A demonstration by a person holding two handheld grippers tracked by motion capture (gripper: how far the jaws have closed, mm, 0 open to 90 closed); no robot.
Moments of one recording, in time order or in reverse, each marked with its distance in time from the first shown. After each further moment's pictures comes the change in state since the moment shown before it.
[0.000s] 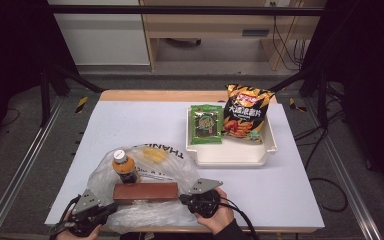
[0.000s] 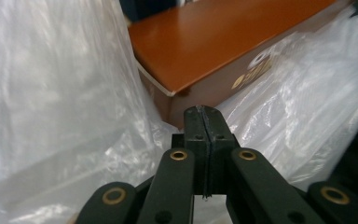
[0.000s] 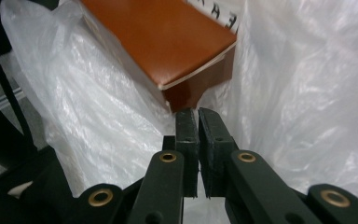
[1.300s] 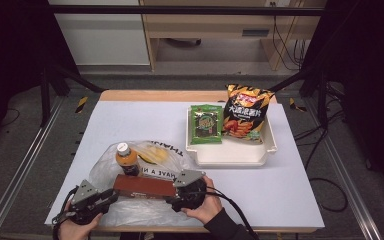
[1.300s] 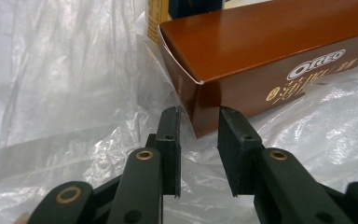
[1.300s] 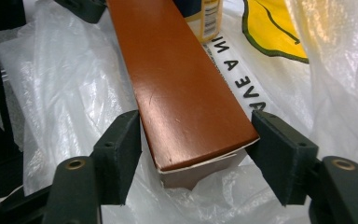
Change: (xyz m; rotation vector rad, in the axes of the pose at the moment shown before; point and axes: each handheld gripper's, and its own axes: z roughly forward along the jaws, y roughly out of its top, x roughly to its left) left arm 0.027 0.005 0.018 -0.105 0.035 -0.029; right arm 0.002 0.039 0.019 -0.013 0.021 -0.167
